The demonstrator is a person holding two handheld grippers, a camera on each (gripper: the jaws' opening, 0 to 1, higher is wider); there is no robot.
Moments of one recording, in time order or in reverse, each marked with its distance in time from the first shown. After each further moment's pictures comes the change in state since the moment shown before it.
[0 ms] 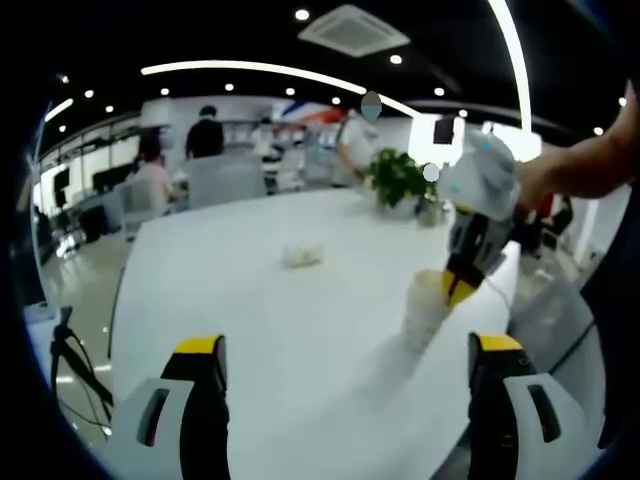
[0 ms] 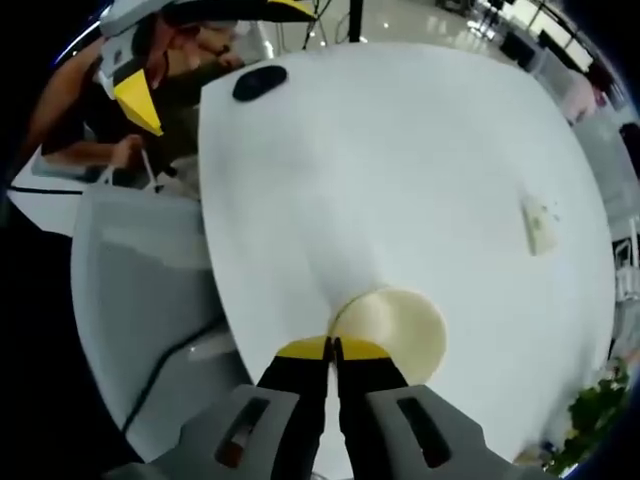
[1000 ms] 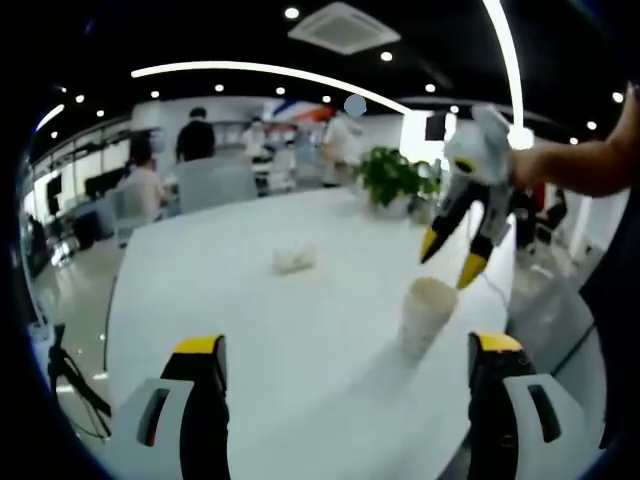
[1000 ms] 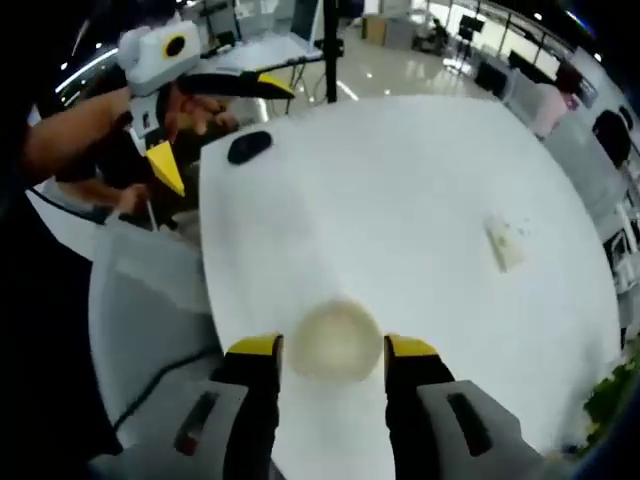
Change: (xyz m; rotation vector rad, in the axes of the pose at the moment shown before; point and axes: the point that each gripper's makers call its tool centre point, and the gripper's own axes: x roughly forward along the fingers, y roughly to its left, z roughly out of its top) left arm 0.015 -0.004 0.015 0.025 0.000 -0.030; right arm -0.052 -0.040 0.007 0.069 -0.327 -0.039
